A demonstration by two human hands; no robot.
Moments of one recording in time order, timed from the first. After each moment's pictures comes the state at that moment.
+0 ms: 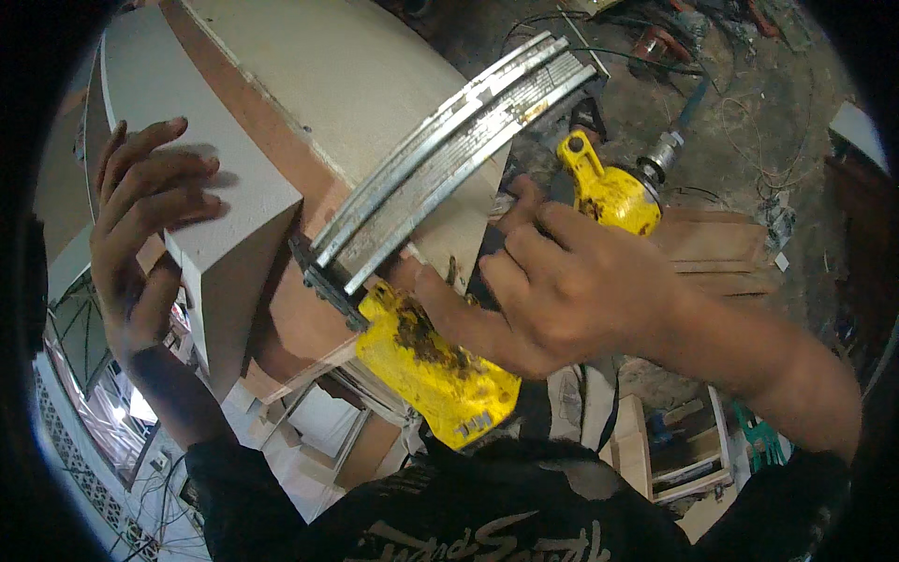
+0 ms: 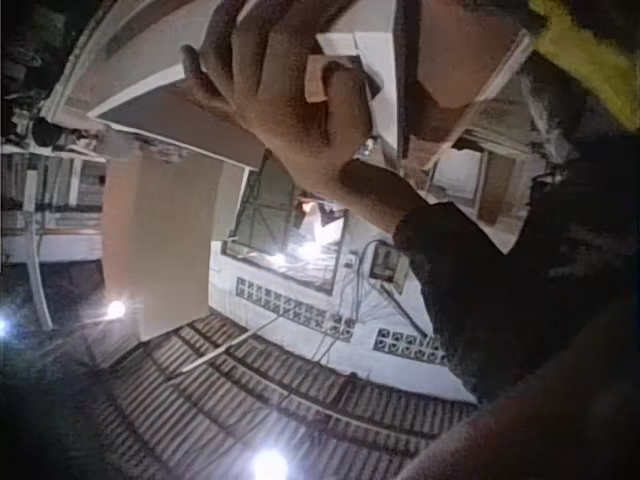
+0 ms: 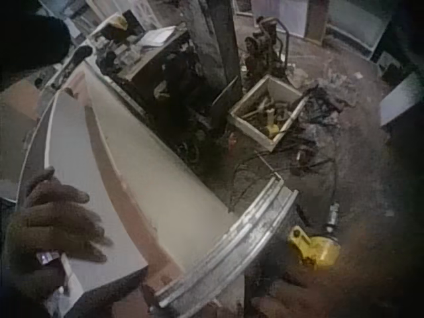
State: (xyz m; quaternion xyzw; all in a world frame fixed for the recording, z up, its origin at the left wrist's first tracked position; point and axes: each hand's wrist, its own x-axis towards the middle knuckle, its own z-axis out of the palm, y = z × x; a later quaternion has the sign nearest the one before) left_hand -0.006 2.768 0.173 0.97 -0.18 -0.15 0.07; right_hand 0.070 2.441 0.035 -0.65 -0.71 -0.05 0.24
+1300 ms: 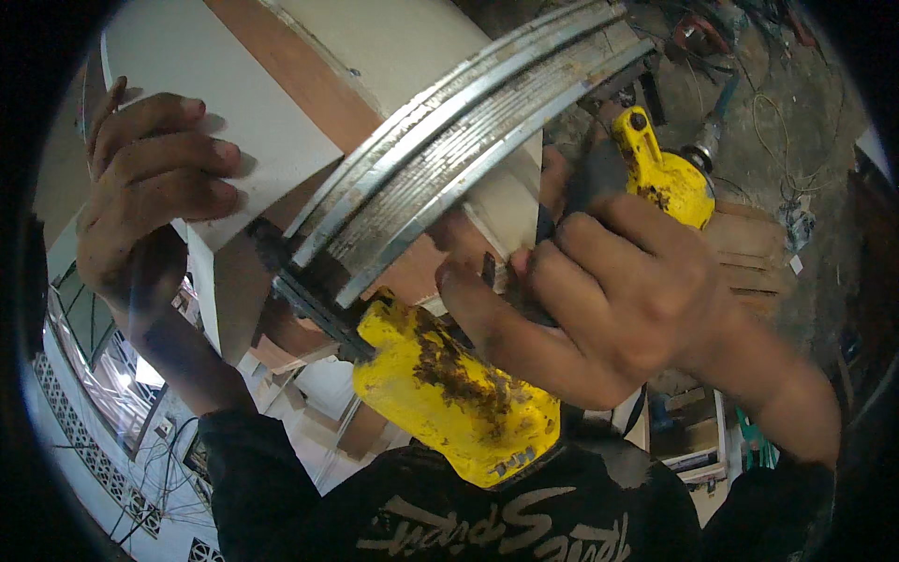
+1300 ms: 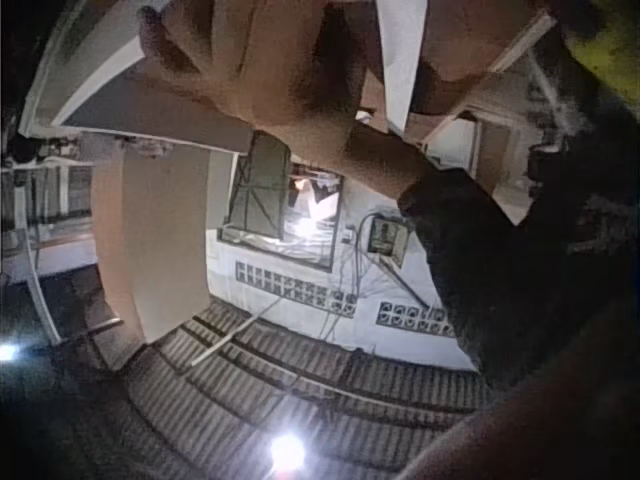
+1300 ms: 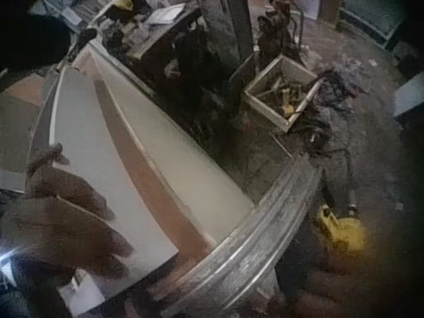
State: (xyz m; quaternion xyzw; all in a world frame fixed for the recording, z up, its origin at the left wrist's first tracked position) left_hand -0.015 2.764 0.181 0.96 -0.22 -0.09 0.13; right_hand 0.067 2.448 0.072 -0.65 -0.69 0.06 0.31
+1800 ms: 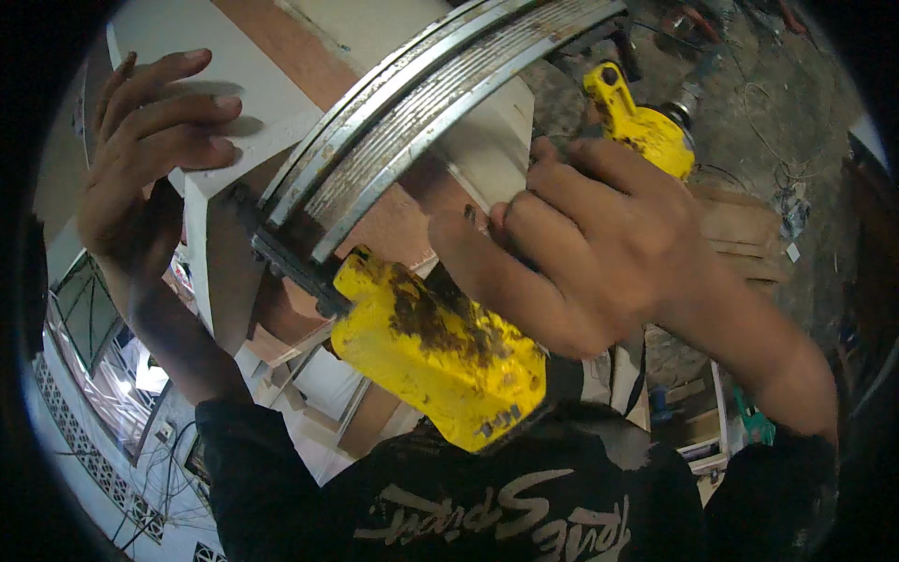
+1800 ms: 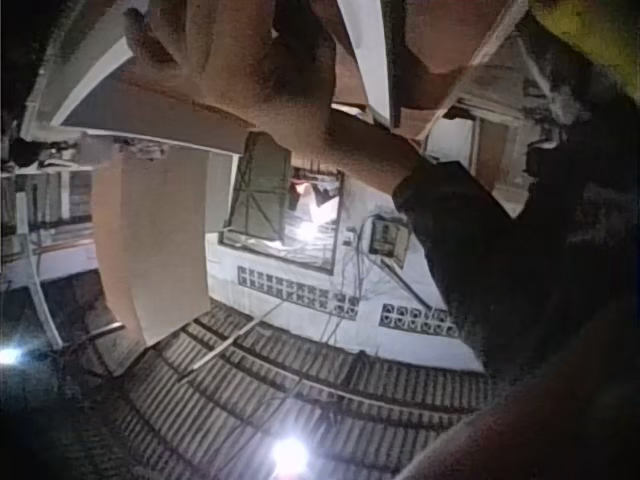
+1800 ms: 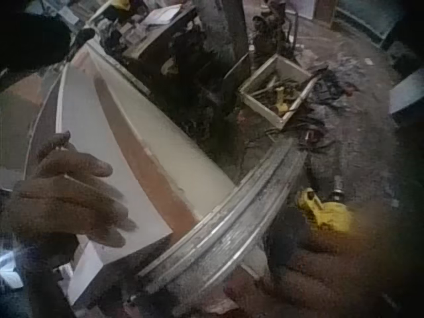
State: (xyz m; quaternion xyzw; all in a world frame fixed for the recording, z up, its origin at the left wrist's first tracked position) left_hand -0.013 2.768 0.168 0.96 -0.24 -0.07 0.11; right_hand 0.057 2.454 0.056 -0.67 -0.66 -0.03 0.34
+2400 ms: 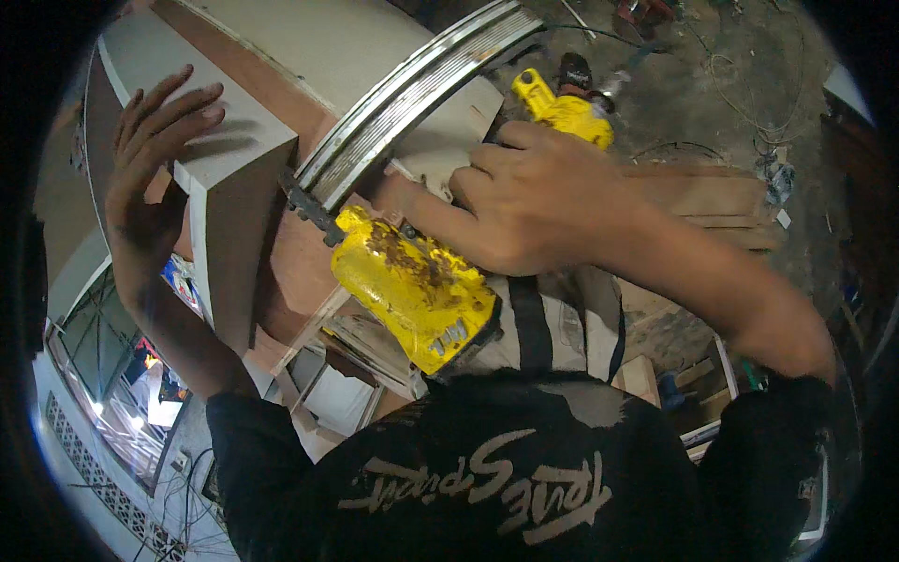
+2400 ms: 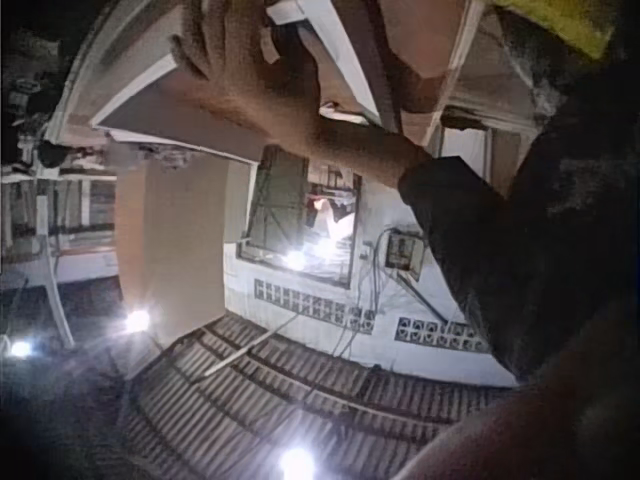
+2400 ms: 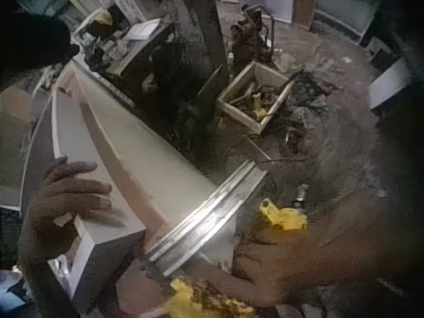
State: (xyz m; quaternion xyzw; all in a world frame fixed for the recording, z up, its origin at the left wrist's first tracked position) left_hand -0.016 2.761 0.177 0.98 -0.18 -0.09 0.04; right_hand 0.053 2.437 0.049 -0.69 -0.68 -0.02 0.25
